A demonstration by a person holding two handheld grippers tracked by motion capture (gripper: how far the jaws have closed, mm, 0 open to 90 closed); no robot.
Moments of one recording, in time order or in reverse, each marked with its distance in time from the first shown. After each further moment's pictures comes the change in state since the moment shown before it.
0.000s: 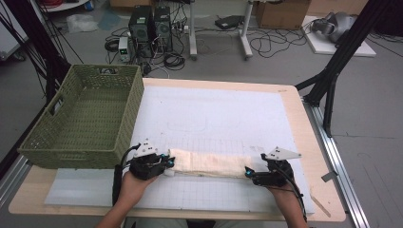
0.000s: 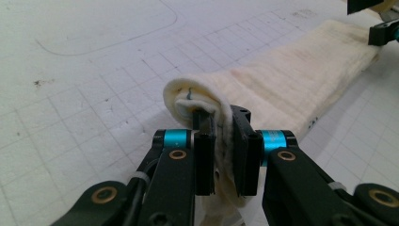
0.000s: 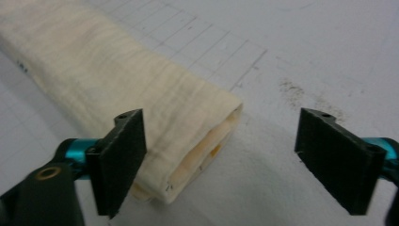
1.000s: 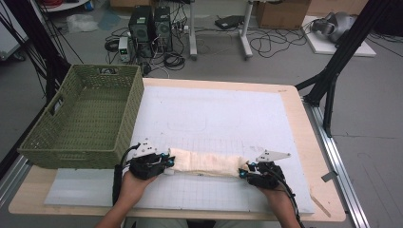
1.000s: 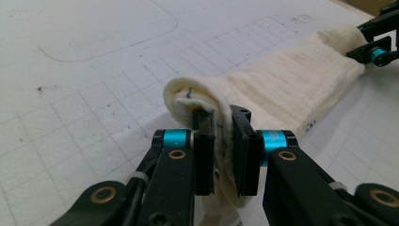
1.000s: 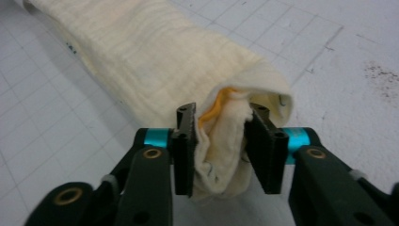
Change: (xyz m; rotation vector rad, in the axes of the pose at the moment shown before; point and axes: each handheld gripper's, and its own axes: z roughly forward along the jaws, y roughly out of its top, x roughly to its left) left arm 0.001 -0.001 0.000 -0.017 -0.002 0.013; right arm 0.016 -0.001 0.016 0.062 0.132 0.027
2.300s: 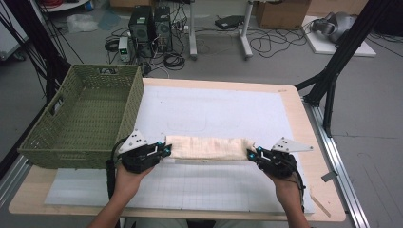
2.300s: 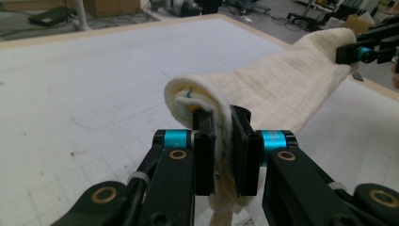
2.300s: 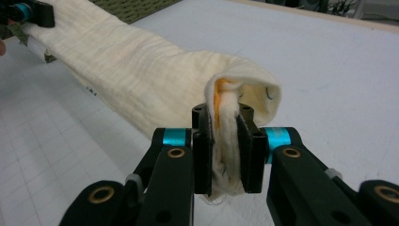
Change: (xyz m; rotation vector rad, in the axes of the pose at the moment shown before) left arm -0.002 0.034 -0.032 -0.184 0.000 0.022; right arm -0.010 0.034 -0.041 -0.262 0.000 -0.018
